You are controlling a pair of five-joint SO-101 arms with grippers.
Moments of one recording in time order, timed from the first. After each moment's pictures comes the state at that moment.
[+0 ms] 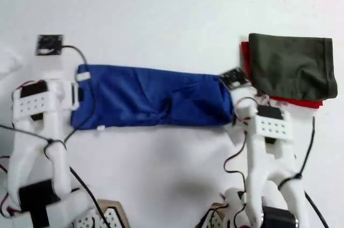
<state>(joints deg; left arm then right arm) -25.5 -12.4 35.7 51.6 -10.2 7.1 -27.0 52.9 61.1 37.6</state>
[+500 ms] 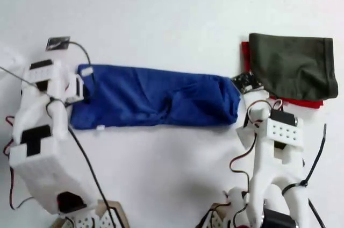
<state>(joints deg) -23.6 20.4 10.7 61.8 -7.6 12.2 -28.3 53.5 61.0 41.5</state>
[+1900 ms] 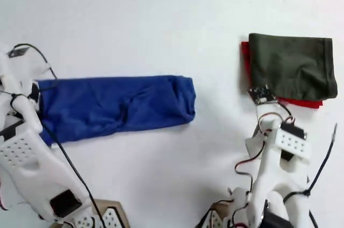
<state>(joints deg) -41.3 35.8 -20.4 93.7 -21.1 21.2 -31.3 62.6 56.4 41.6</state>
